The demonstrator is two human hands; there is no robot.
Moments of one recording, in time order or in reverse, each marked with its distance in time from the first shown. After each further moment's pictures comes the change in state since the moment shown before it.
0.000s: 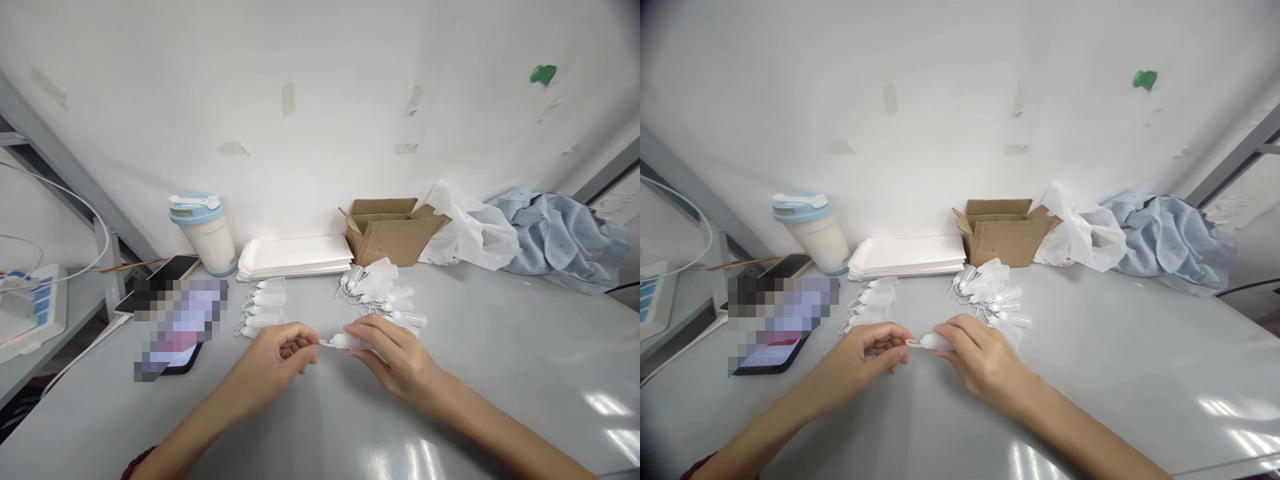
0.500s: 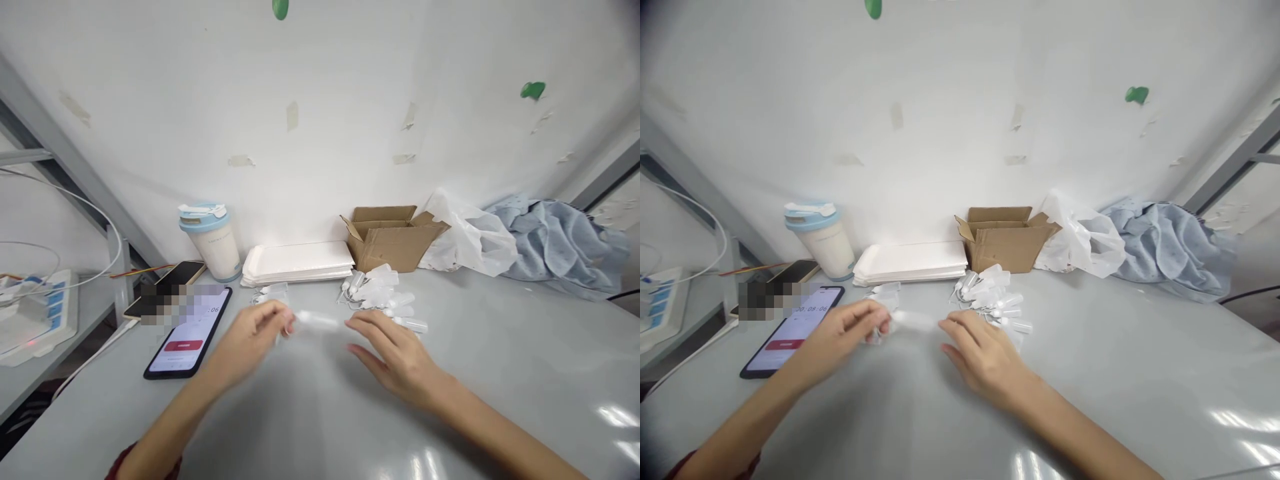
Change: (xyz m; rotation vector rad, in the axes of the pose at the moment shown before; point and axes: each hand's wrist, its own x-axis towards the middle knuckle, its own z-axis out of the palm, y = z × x) left_hand 0.005 0.001 -0.034 0.135 0.250 0.085; right_hand 0.004 0.003 -0.001 -0.205 0.026 -0.010
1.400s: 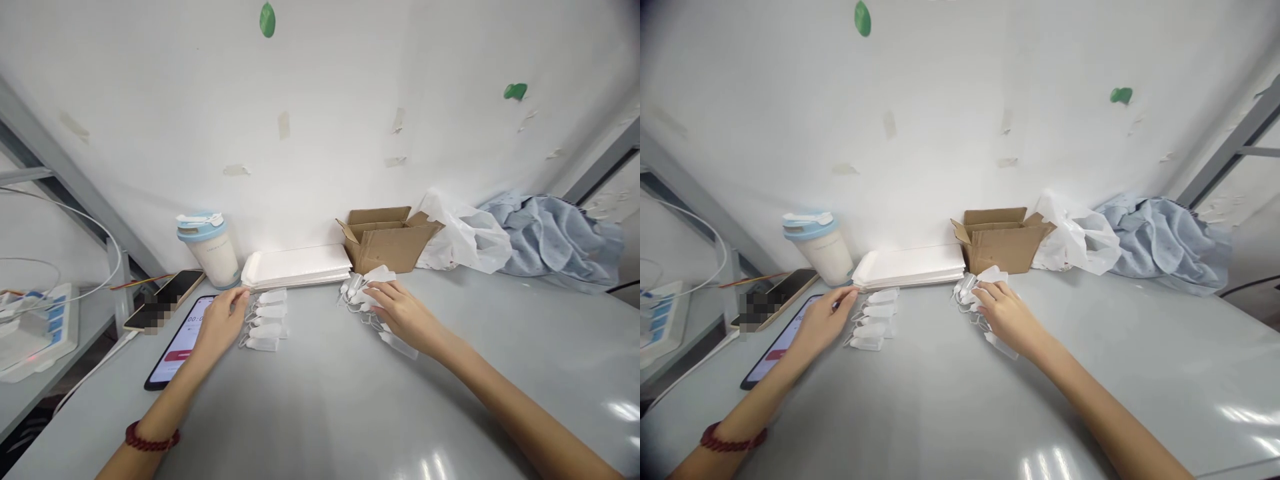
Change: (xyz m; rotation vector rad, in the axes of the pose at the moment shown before) left_hand 0.037 -0.069 -0.033 0.438 0.464 -0.050; right_hand -0.006 0.070 0.003 -0.196 -0.267 0.176
